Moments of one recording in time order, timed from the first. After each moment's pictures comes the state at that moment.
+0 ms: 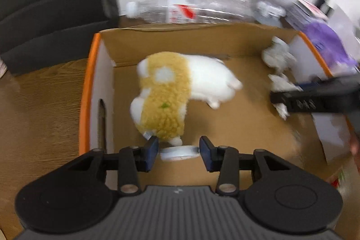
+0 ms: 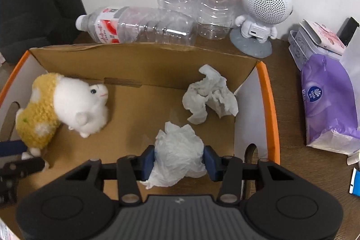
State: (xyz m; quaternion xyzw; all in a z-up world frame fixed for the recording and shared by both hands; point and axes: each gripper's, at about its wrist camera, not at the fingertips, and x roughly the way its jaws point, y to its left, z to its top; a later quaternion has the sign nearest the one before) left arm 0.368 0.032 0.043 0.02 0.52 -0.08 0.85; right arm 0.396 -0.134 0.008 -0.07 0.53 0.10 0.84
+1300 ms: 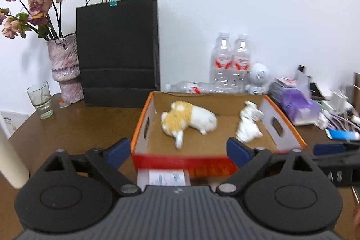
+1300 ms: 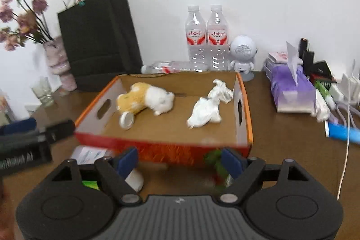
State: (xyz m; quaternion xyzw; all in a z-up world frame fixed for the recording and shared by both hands) left arm 0.102 0.009 0.114 0.01 0.24 0.00 0.97; right arm 0.141 -0.176 0.084 0.01 0.34 0.16 0.93
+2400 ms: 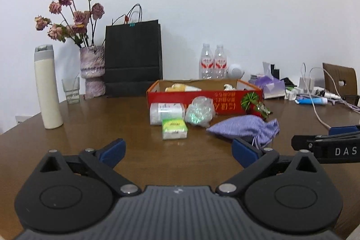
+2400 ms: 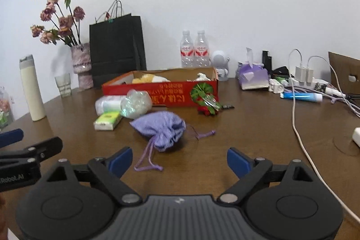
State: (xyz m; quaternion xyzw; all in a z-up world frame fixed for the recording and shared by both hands) left arm -0.130 0.013 0.016 0.02 0.14 0.00 0.99; right arm -0.104 -0.224 0.000 0.01 0.21 0.13 0.97
